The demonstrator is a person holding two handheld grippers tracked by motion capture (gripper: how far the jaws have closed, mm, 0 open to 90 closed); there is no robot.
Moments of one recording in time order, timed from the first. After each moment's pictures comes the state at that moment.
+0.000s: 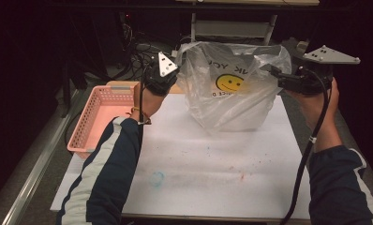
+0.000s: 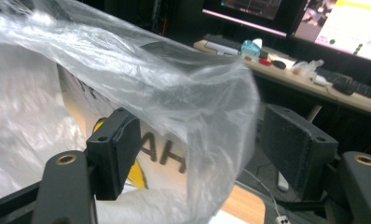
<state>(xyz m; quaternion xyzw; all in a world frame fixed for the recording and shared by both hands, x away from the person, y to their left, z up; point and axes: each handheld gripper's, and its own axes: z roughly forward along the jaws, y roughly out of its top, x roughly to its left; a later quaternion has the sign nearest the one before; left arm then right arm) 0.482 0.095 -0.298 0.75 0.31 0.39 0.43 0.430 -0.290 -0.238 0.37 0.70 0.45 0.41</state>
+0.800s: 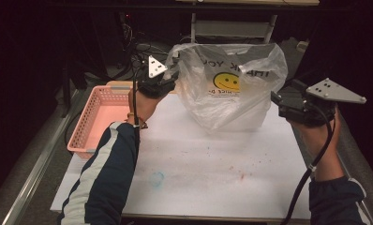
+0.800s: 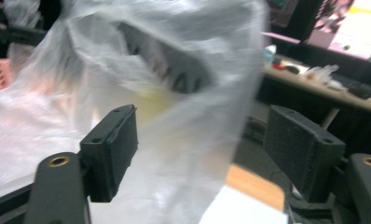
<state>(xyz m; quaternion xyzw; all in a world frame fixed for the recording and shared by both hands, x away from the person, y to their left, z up) 0.477 0.113 -0.316 0.73 0.33 0.35 0.48 0.372 -0.293 -0.279 0.35 0.70 0.48 0.40</state>
